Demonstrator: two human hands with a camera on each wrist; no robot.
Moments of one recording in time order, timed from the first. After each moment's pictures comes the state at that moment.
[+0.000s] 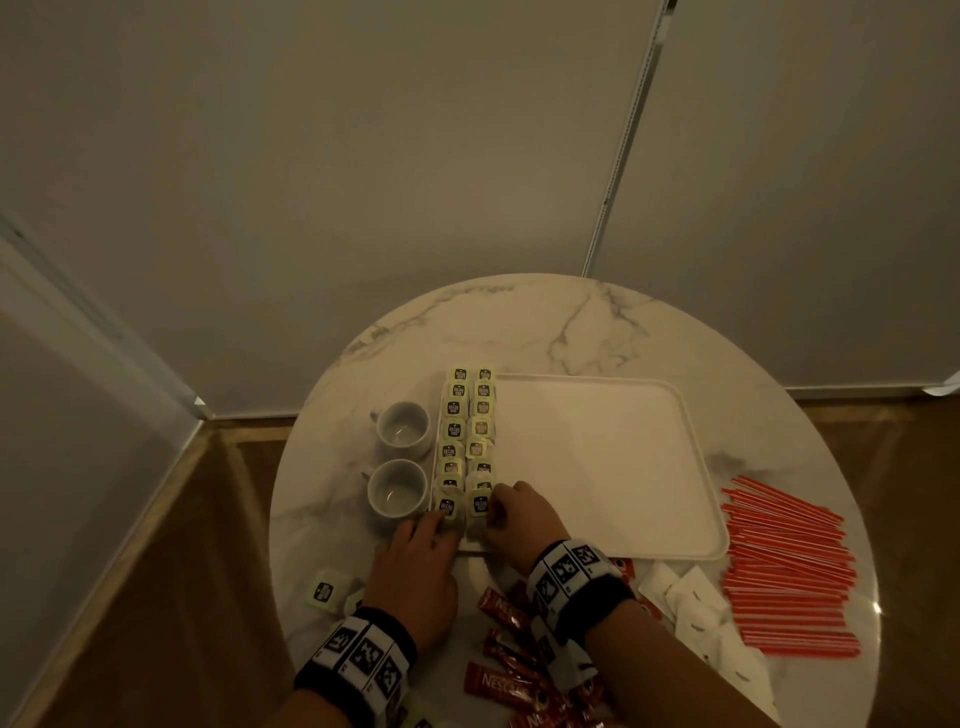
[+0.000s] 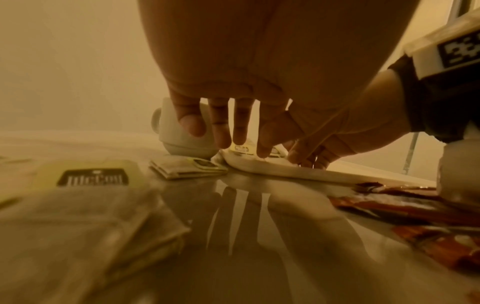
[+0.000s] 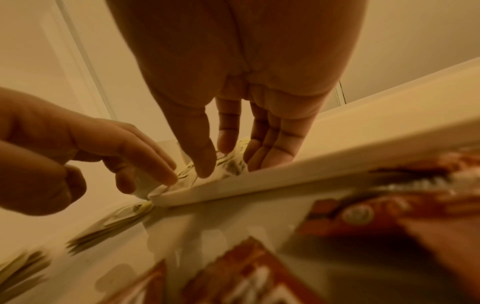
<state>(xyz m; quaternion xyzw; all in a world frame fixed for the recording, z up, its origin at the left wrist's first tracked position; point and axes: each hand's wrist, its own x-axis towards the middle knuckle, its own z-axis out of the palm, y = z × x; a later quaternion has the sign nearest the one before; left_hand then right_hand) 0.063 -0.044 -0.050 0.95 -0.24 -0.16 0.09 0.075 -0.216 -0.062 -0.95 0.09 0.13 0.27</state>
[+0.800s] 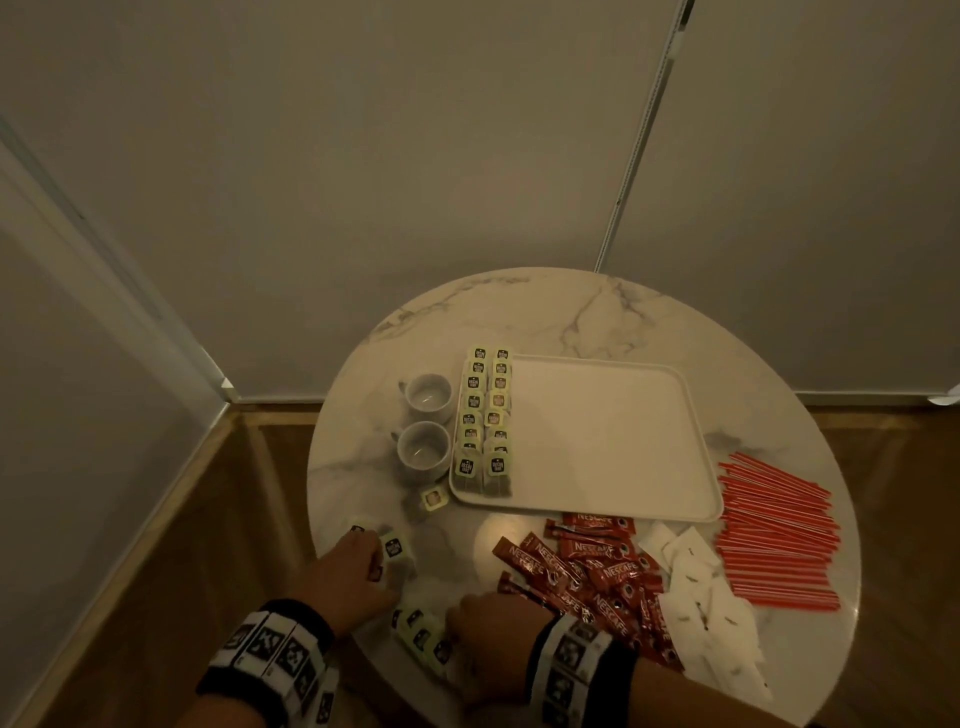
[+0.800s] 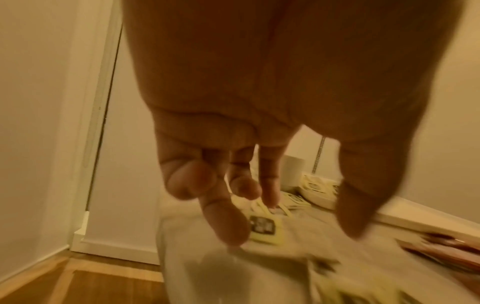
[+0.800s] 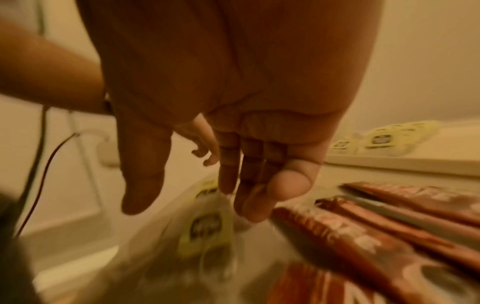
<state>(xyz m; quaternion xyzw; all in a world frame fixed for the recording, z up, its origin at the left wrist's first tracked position) 0.034 0.058 -0.027 0.94 -0.12 -0.29 0.14 -0.044 -0.140 -0.009 -0.91 -0.20 0.35 0.12</state>
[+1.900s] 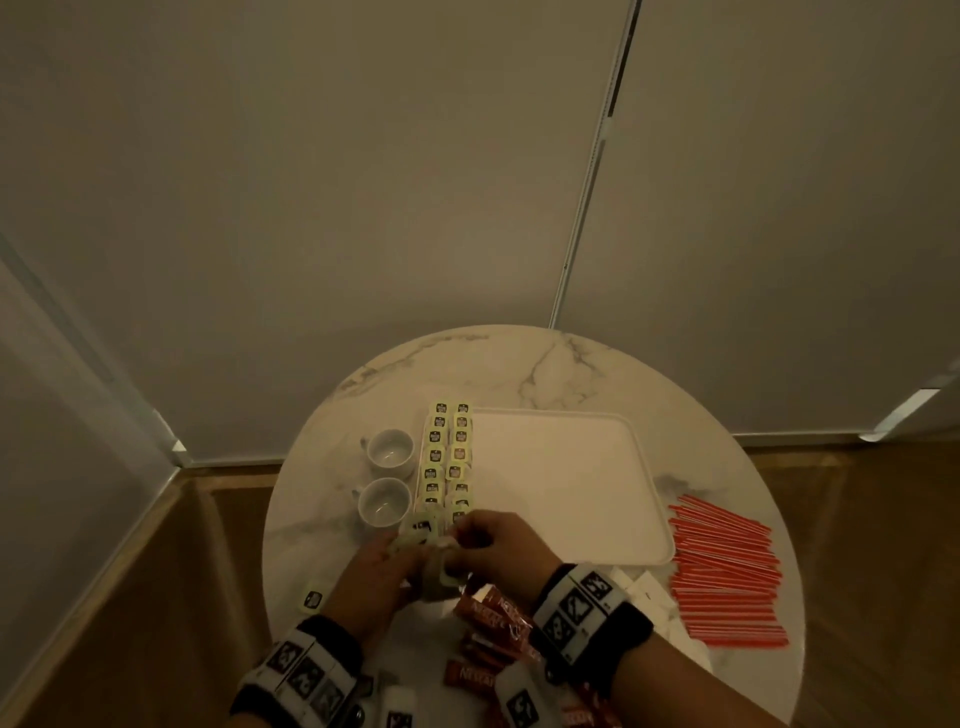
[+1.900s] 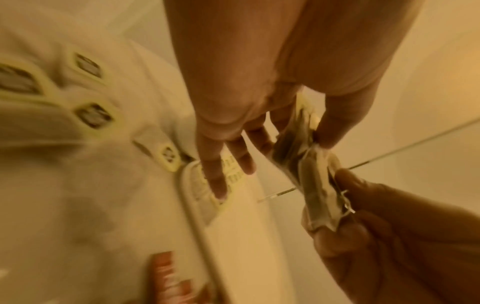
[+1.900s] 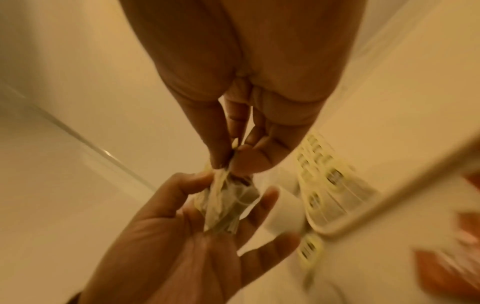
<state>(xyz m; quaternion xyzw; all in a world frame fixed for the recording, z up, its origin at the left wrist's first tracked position) 0.036 -0.026 0.025 0.62 0.00 -0.30 0.72 0.005 -0.193 0.050 -0.76 0.12 0.16 0.62</state>
